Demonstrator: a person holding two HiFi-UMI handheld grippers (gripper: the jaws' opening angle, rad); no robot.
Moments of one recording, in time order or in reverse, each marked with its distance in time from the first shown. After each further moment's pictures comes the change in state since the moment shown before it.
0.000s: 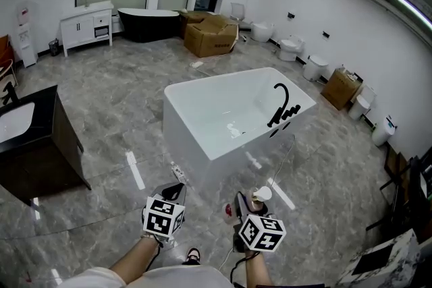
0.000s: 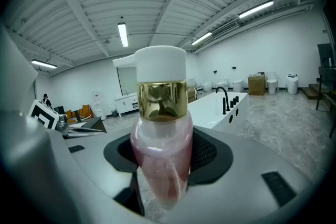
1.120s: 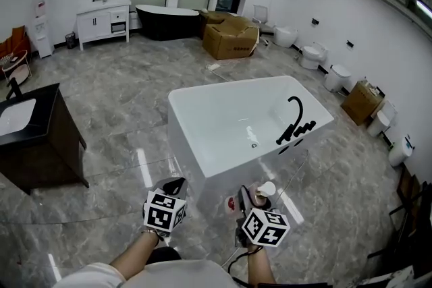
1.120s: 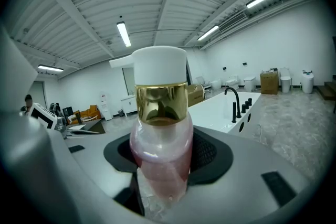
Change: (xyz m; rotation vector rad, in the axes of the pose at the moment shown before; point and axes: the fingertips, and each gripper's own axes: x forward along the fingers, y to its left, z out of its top) left arm 0.114 0.011 0.057 -0.041 -0.001 0.122; right arm 0.121 -0.076 0.065 -0.010 0.024 0.113
